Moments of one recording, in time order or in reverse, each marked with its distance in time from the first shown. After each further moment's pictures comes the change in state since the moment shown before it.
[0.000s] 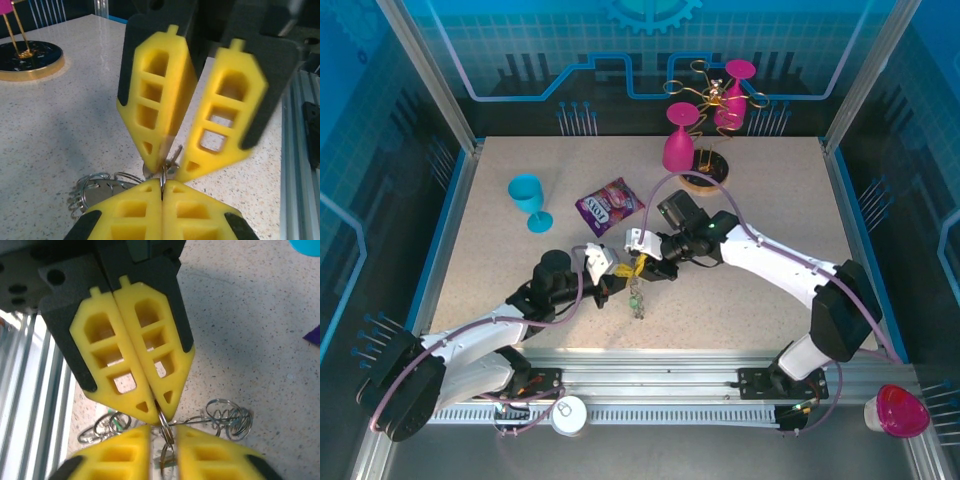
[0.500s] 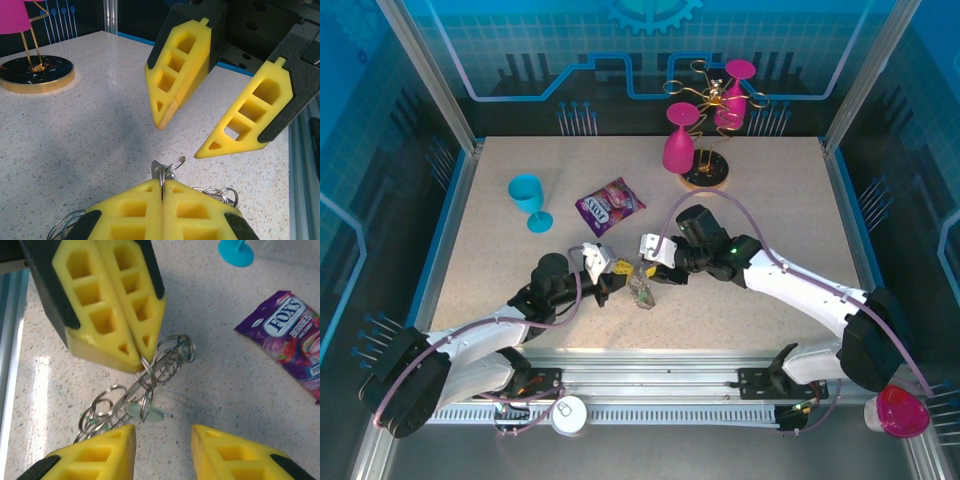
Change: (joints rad) left arm 0.000 0.023 -0.037 0.130 -0.019 -0.043; right arm 0.014 -0.189 -0.224 0.238 0.204 0.009
